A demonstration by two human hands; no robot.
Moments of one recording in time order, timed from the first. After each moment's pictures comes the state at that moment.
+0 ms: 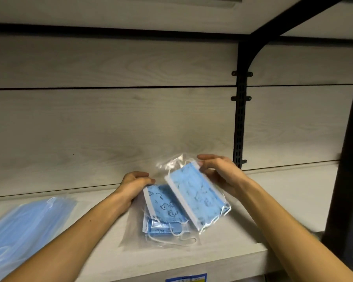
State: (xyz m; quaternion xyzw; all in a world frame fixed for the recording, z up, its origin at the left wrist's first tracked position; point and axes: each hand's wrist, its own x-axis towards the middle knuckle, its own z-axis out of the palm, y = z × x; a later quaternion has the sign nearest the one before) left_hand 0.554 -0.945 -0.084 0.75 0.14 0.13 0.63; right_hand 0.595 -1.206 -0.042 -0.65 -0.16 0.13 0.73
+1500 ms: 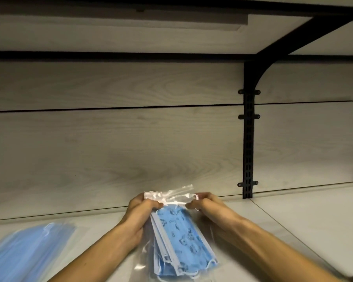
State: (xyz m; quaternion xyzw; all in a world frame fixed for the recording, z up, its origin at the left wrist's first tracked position) left_hand 0.545 -0.970 -0.079 0.64 0.15 0.13 0.74; right_hand 0.589 -1.172 -0.077 -0.68 -0.15 0.21 0.69
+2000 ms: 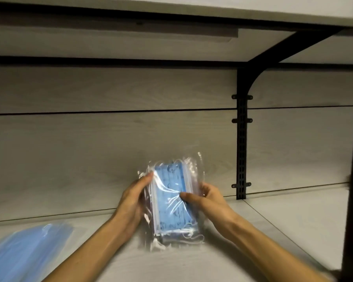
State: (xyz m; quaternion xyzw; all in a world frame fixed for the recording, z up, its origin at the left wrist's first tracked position) left_hand 0.518 -0.983 -0.044 0.59 -0.02 0.18 0.78; right_hand 0.574 -1.177 -0.057 -0.66 -0.23 0.09 0.71
